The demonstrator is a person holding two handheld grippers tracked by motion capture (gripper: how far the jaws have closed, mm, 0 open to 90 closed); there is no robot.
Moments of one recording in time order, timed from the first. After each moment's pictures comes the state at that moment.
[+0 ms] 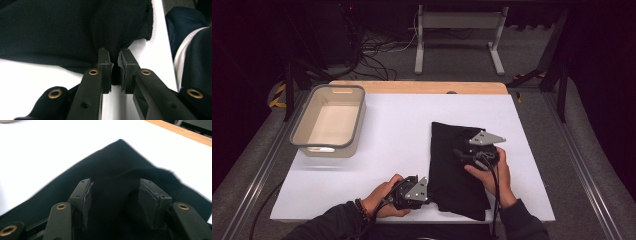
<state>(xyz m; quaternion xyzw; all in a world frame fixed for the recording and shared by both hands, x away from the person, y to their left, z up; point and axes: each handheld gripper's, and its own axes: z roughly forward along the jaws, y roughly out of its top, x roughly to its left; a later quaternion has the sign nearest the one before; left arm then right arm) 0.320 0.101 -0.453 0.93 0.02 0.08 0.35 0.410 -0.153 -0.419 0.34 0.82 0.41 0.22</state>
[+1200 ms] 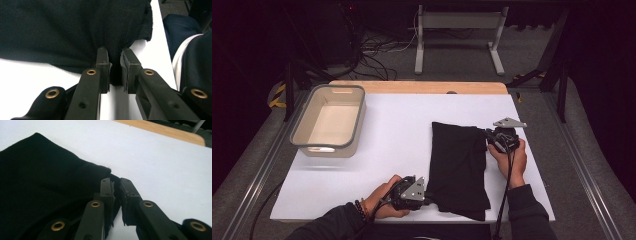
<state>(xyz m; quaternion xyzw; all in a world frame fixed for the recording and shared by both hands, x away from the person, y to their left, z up) 0.322 0.106 -0.460 0.92 0.02 0.07 0.38 0.457 -0.217 -0.423 0.45 0.76 0.37 0.28</state>
